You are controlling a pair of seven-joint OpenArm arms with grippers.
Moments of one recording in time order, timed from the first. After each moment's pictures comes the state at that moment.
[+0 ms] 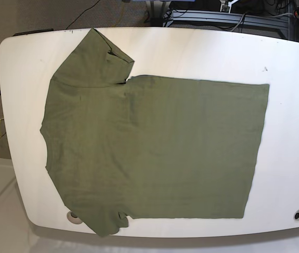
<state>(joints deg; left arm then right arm) 16.0 -8.3 3.0 13.3 3.5 3.3 -14.6 -18.7 1.0 11.0 7.8 -4.0 3.3 7.6</state>
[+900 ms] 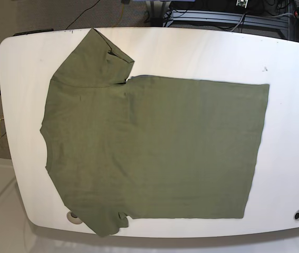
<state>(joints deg) 27.9 -14.8 2.9 30.1 3.1 3.1 -17.2 -34.4 4.3 10.5 30.1 4.0 10.5 10.2</state>
